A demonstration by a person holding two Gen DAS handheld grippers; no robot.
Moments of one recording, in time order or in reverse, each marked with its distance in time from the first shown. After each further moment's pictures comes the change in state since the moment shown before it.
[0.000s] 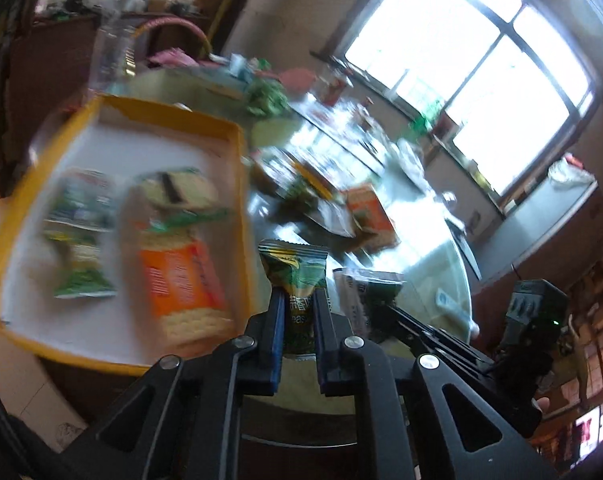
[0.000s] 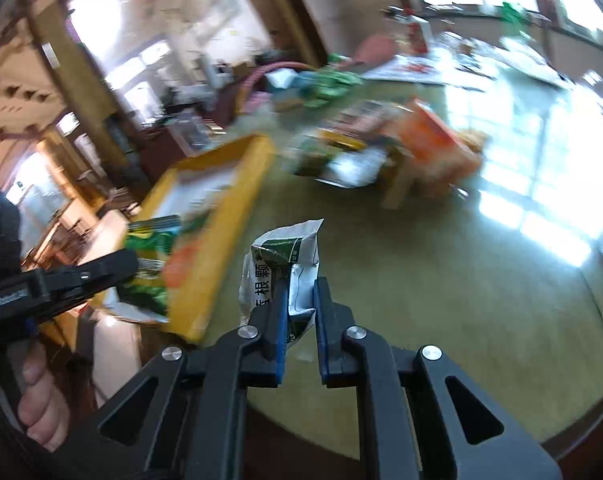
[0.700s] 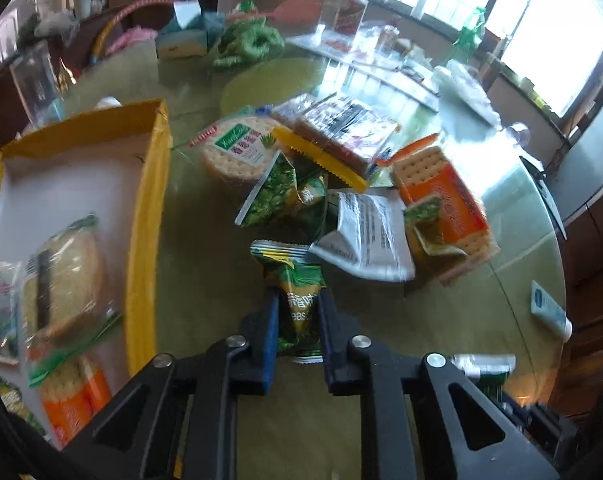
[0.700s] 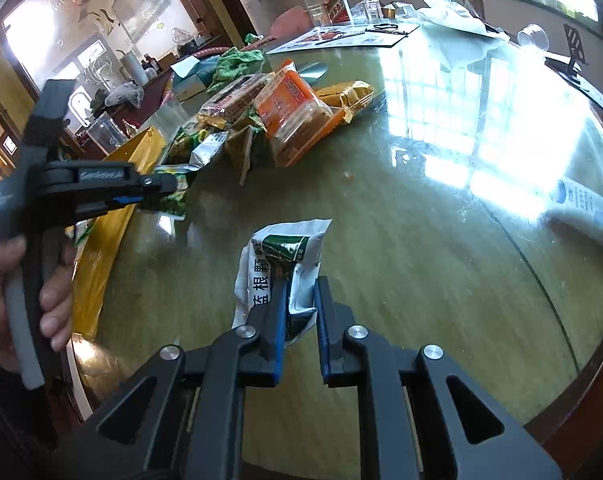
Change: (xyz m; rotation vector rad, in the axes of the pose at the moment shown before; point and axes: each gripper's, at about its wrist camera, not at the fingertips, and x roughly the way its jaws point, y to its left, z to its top) left arm 0.170 -0.057 0.040 0.200 0.219 0.231; right arm 0.004 -0.098 -0.012 0.149 0.088 -0.214
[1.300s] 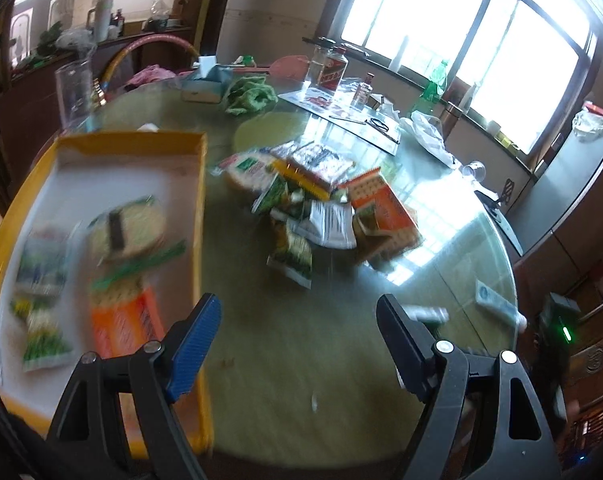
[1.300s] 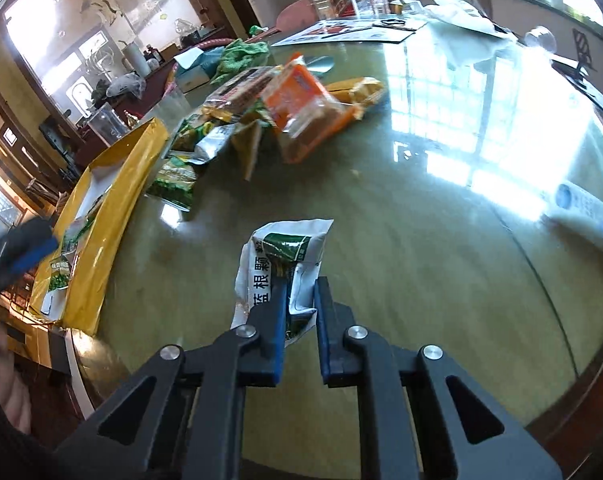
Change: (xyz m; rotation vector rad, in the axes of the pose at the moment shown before) left arm -0.074 0.008 -0.037 -0.036 -0.169 -0.081; right arm 0.000 -0.001 0.000 -0.008 0.024 0.003
